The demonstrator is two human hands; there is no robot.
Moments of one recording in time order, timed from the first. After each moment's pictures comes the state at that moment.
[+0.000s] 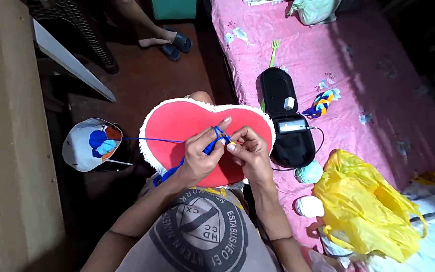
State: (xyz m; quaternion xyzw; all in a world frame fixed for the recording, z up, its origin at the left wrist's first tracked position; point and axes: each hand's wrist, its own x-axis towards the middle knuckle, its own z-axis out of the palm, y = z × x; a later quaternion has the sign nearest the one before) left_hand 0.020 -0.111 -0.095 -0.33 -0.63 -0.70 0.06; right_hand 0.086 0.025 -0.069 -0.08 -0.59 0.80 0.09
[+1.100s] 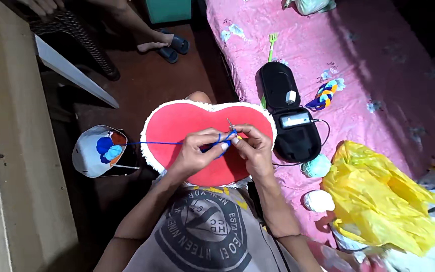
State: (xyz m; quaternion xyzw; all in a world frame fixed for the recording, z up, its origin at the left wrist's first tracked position) left_hand 0.002 -0.130 -0.094 -0.38 -0.62 -0.67 -0.12; right_hand 0.087 0.033 -0.084 -0.08 -0.64 0.74 0.18
